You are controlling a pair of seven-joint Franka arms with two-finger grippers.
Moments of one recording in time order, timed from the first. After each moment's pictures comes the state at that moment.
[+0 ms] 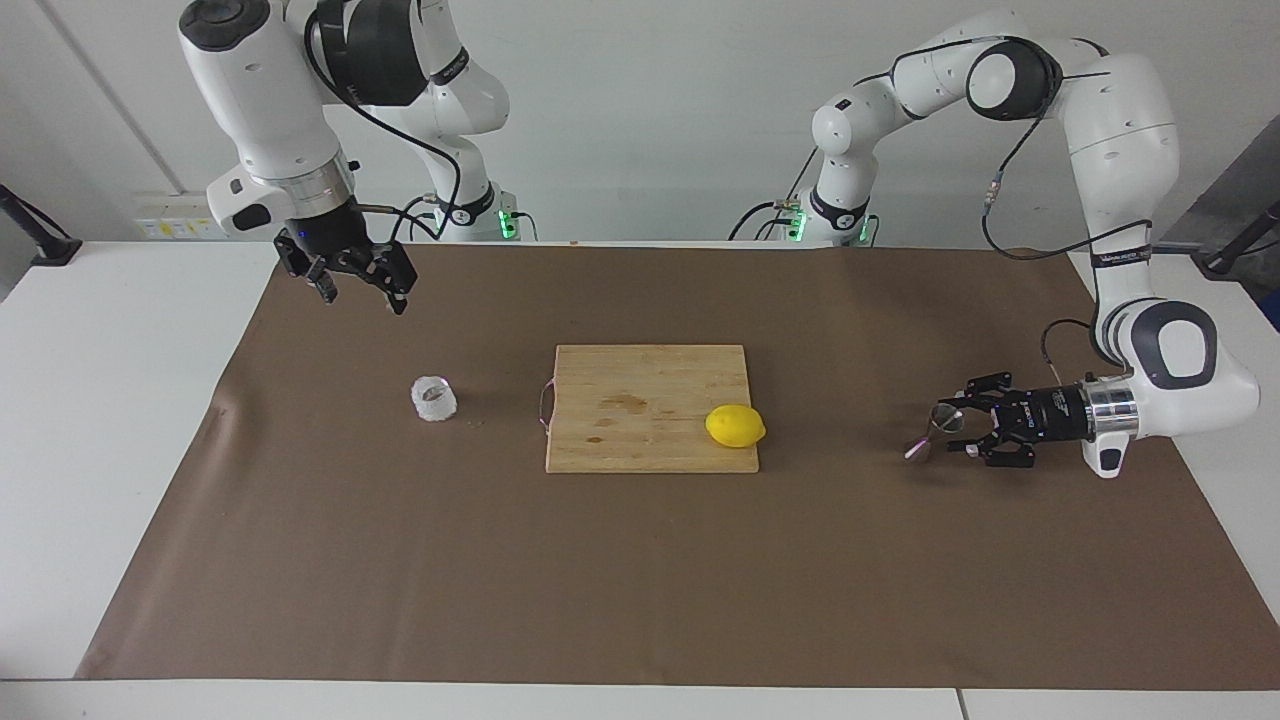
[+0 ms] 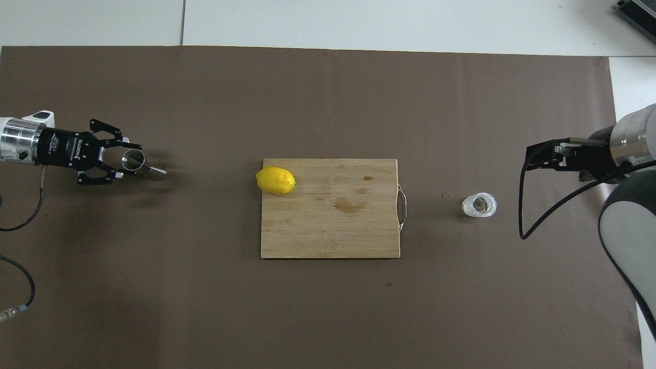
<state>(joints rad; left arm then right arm) 0.57 0.67 -0.32 -1.53 -0.82 1.53 -0.91 0.06 -0.04 -0.01 -1.75 -0.01 1.74 0.26</state>
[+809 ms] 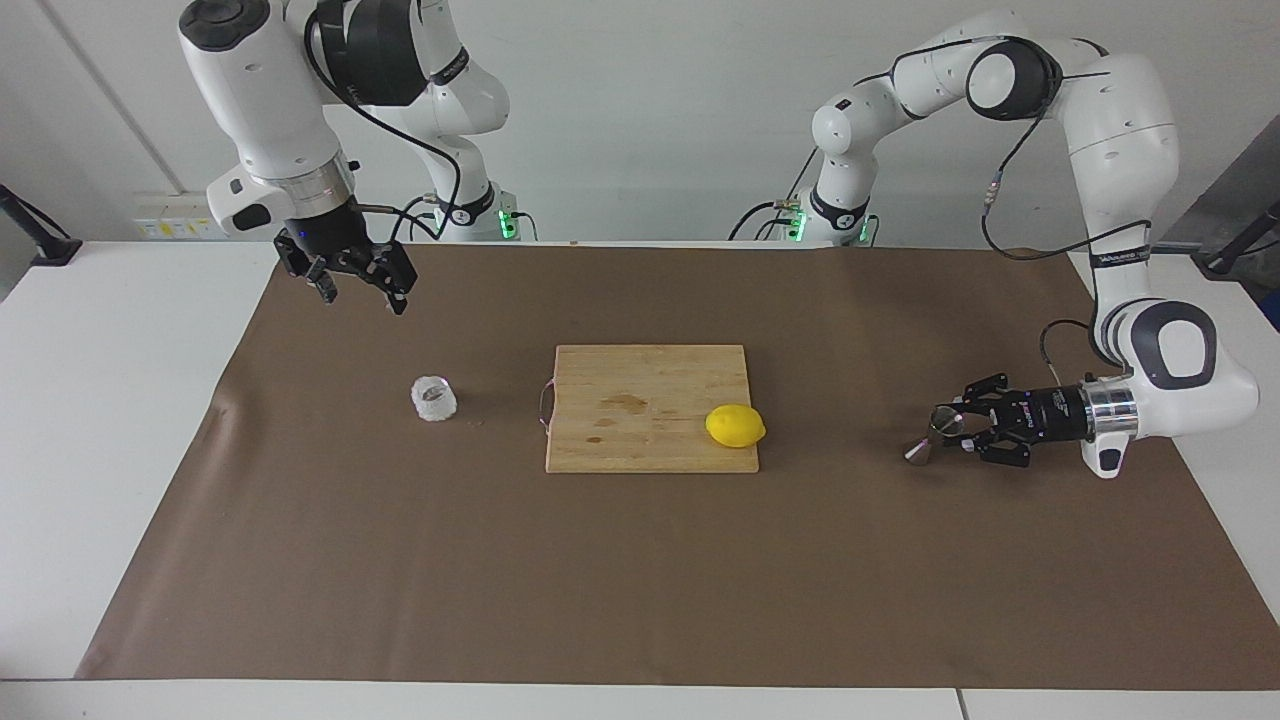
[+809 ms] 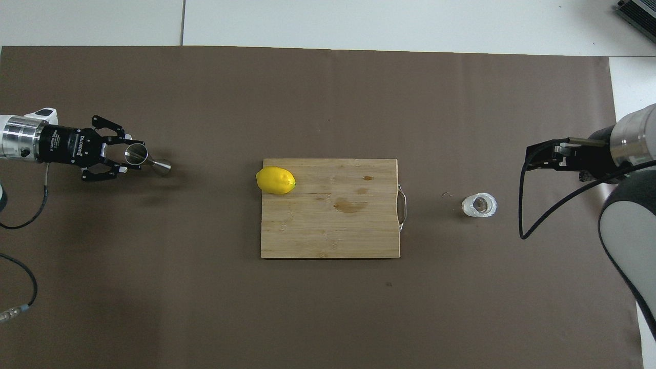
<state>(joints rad) 0.57 0.67 -0.35 -1.53 -0.88 1.52 -0.91 0.06 -0.04 -0.01 -1.75 -0.01 1.74 0.26</state>
